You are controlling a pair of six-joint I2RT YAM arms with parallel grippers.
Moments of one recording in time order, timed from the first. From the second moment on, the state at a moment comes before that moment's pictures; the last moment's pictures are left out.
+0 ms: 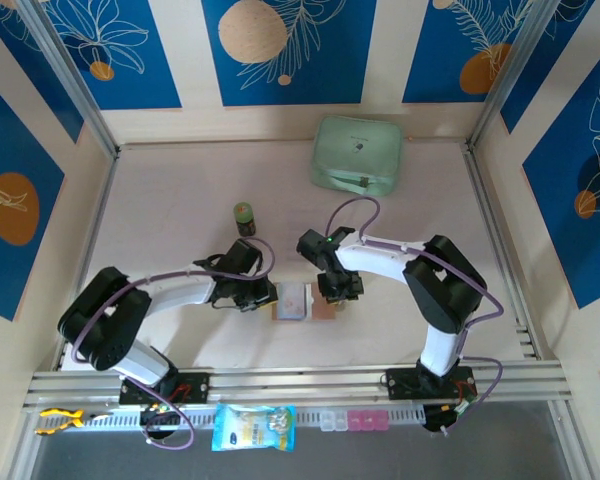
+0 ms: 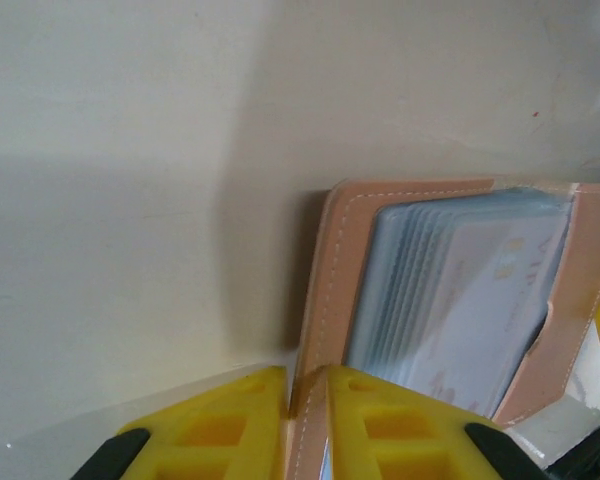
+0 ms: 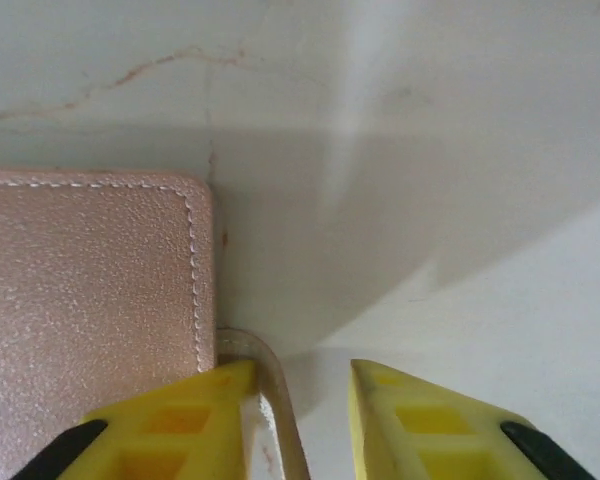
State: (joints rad) left arm -0.68 1.52 0.67 -0.25 0.35 -0.94; right arm 0.80 1.79 1.13 -1.01 0.10 0.73
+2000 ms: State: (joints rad) left arm -0.71 1.44 0.76 -0.46 0.29 -0.89; right arm 0.87 1.78 1.29 -0.96 -0.13 0.72
